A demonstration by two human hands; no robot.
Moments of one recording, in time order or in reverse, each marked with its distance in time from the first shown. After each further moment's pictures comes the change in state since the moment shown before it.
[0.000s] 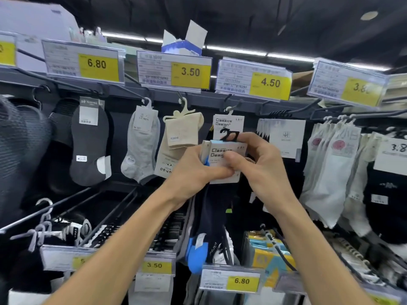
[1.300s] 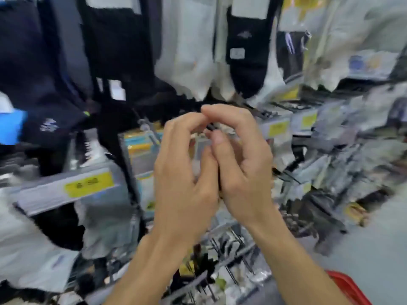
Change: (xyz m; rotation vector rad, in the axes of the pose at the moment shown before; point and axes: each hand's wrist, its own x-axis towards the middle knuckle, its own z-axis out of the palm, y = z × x) left_hand -0.122 -0.025 0.238 0.114 0.059 0.150; right_hand -0.215 0.004 -0.104 -0.421 0.404 0.065
